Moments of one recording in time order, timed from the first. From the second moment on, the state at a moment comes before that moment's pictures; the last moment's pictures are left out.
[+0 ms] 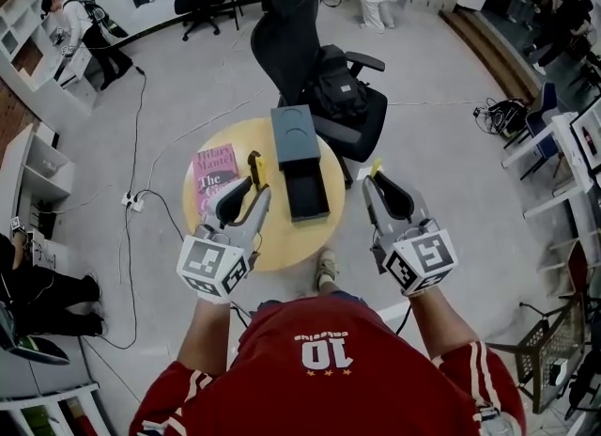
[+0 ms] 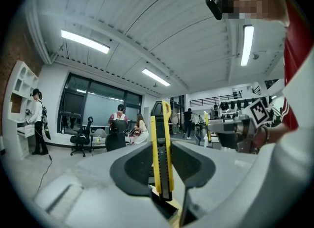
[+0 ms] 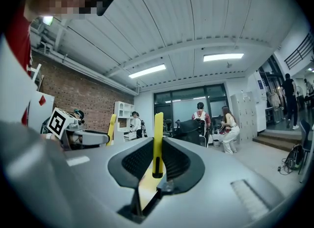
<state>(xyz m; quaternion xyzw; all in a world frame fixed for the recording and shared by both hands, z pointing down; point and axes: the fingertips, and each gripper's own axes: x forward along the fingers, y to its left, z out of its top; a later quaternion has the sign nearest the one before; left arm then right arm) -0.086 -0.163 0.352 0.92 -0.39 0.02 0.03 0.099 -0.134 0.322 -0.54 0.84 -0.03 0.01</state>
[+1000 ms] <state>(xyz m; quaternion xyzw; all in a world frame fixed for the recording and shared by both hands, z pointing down) -0.093 -0.161 0.343 0.92 -0.39 0.01 0.03 0.079 -0.129 0.318 -0.53 0.85 -0.02 0.01</state>
